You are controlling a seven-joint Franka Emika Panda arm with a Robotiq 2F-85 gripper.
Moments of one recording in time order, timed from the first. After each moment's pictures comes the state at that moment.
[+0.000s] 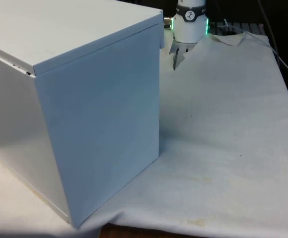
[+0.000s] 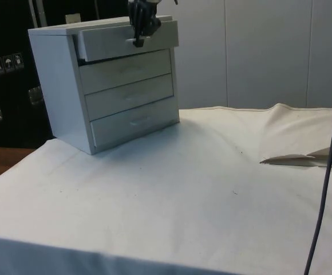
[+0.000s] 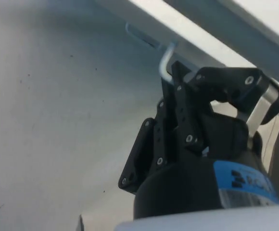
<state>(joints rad) 0.29 -0.03 -0.51 -2.23 -0.25 2.65 -0.96</state>
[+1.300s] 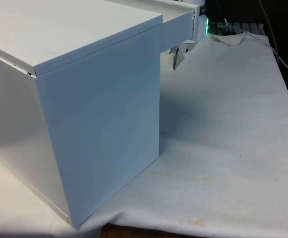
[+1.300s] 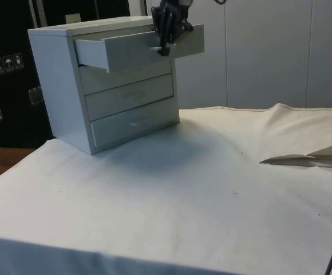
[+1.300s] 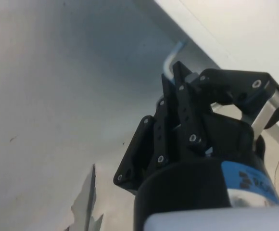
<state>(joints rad) 0.30 -0.32 -0.45 -2.54 -0.39 2.64 -0.87</state>
